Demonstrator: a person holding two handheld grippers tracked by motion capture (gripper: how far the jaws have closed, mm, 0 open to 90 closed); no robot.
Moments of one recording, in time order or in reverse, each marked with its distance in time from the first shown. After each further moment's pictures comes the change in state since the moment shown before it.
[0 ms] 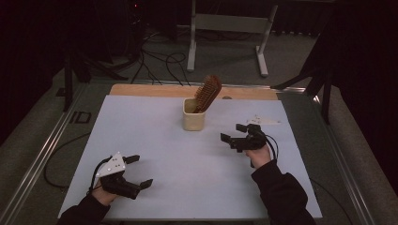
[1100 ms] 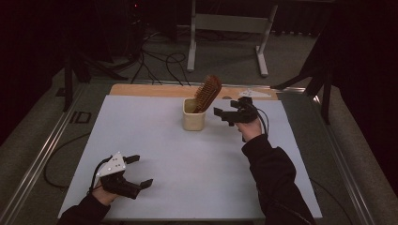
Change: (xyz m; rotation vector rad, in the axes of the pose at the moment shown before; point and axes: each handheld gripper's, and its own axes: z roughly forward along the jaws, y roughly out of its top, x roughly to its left) left arm 0.001 -0.001 0.001 0.000 -0.001 -0.004; right arm -0.013 0.075 0.041 -0.017 -0.059 -0.005
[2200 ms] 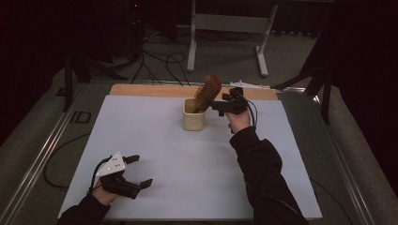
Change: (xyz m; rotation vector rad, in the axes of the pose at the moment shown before) left arm 0.001 0.000 -0.001 -0.003 0.000 -0.003; right arm 0.005 0.022 0.033 -0.025 0.006 0.093
